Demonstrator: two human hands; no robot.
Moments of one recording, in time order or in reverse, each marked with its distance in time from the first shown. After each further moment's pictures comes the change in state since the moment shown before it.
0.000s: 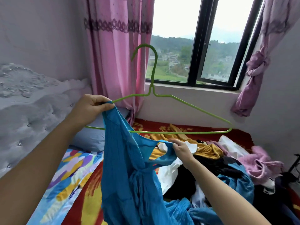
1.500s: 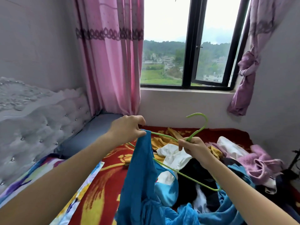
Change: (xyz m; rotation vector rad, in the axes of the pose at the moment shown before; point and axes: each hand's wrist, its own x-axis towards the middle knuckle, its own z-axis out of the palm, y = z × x) left_hand 0.018 0.030 0.098 0.539 -0.366 0.007; right_hand -0.042 -0.055 -0.067 0.097 -0.099 -0.218
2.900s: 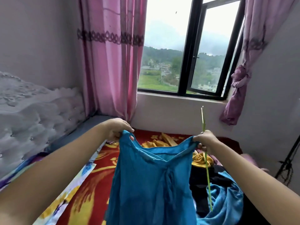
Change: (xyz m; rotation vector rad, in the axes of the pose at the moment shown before) left_hand 0.026 -0.037 0.008 -0.852 -0.352 -0.574; right_hand 0.035 -0.014 -0.059 -0.185 0.318 0.441
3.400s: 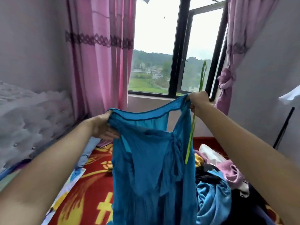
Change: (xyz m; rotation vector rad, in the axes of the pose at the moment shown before) left_hand 0.020 -0.003 -0.018 -0.188 -0.061 -0.105; right_hand -0.023 -0.116 -0.025 0.270 0.268 -0.215
